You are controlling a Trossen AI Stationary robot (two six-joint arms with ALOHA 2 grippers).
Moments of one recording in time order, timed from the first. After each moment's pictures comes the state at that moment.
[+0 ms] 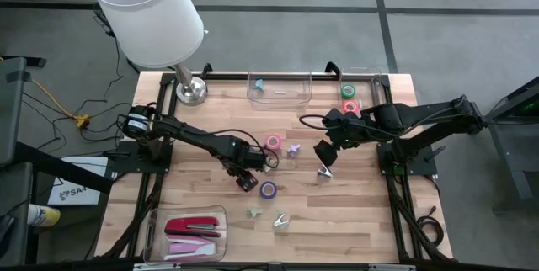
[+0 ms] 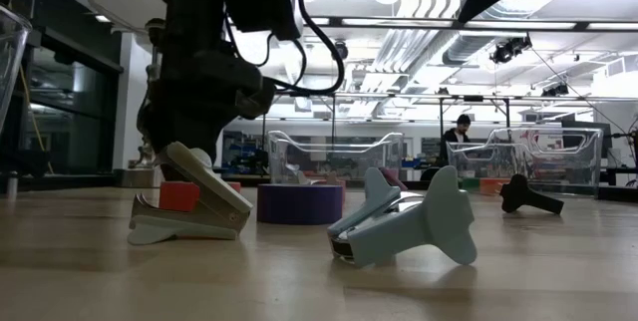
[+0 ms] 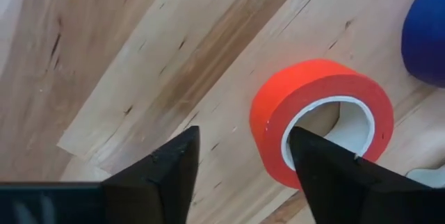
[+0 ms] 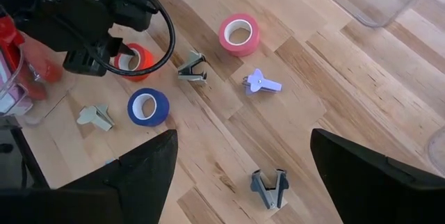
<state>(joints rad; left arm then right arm) -0.15 1.82 1.18 -0.80 0.09 -0.85 0.16 1.28 1.31 -1.03 0.23 0.88</state>
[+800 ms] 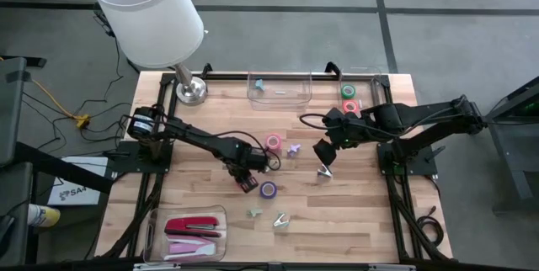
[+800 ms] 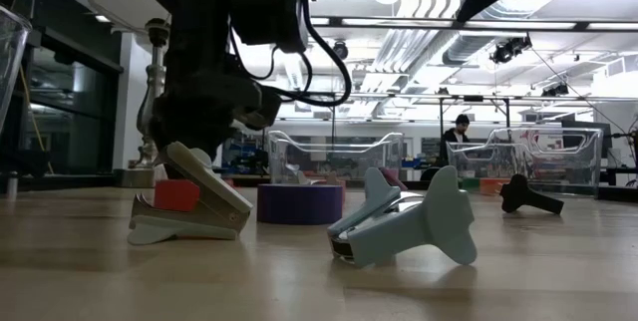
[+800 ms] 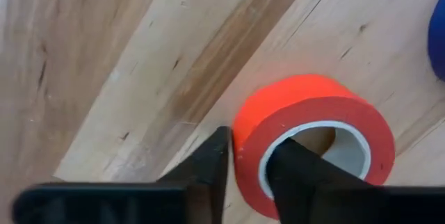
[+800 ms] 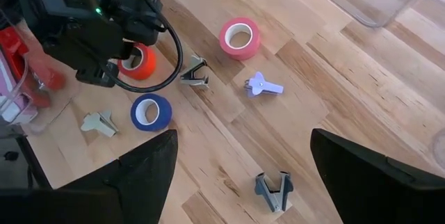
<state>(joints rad) -0.15 1.87 1.18 -0.77 0.06 -0.78 0.16 1.28 1.31 -1.02 0.24 0.90</state>
